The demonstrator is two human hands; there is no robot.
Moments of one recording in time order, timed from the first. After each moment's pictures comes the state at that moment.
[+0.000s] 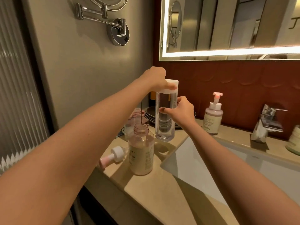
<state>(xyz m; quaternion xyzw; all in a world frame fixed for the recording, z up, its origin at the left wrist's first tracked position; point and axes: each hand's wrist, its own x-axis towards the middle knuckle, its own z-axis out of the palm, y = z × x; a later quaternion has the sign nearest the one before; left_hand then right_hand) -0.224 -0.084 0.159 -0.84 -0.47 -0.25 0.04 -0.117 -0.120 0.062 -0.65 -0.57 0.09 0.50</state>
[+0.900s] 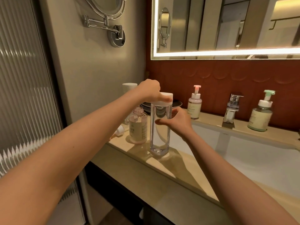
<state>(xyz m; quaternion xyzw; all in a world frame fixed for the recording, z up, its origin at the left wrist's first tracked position) -0.245 -0.202 0.124 -0.87 -0.46 -0.18 0.07 -0.132 -0.264 0.027 -0.65 -0.57 0.15 0.49</state>
